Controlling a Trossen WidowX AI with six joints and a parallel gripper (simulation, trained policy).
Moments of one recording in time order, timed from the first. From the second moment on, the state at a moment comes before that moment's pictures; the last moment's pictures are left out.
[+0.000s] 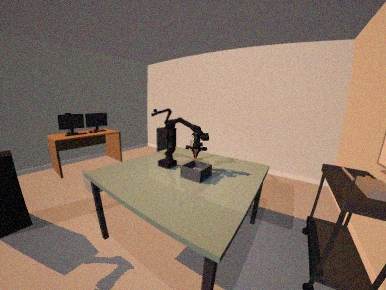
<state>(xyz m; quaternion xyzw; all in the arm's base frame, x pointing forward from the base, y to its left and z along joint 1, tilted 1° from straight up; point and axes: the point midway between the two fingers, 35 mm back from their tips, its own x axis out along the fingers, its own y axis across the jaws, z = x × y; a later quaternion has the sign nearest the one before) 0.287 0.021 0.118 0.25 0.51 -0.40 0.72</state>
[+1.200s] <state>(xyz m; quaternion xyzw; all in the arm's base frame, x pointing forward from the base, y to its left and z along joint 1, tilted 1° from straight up) 0.347 -0.057 0.051 0.23 0.58 -0.32 0.71</state>
